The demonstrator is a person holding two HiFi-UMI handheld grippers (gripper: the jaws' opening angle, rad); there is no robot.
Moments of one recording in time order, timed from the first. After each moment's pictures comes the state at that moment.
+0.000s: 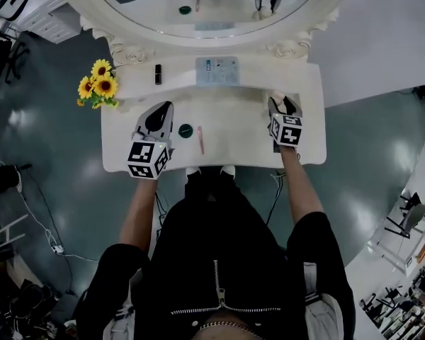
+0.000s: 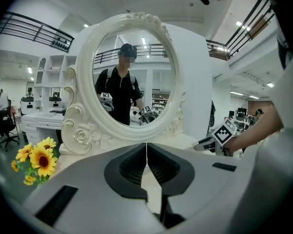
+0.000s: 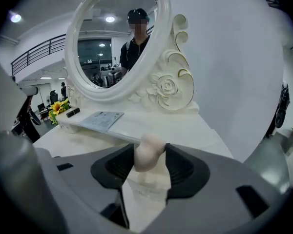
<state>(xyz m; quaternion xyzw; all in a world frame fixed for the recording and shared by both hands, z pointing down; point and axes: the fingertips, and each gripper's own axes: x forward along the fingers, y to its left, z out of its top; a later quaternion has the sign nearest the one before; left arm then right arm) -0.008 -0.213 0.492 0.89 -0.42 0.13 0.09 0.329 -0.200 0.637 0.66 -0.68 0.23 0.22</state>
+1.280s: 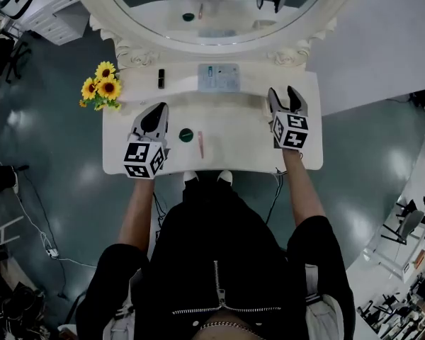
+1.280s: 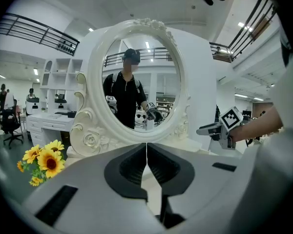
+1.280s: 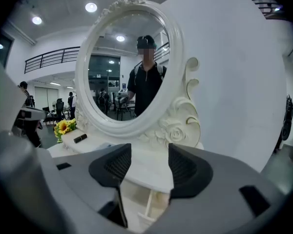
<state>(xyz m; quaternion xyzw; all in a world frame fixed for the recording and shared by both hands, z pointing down) -0.030 -0.219 0.481 0.88 -0.44 0.11 0.09 0.310 -0.229 0.531 0.67 -0.71 0.14 0.15</state>
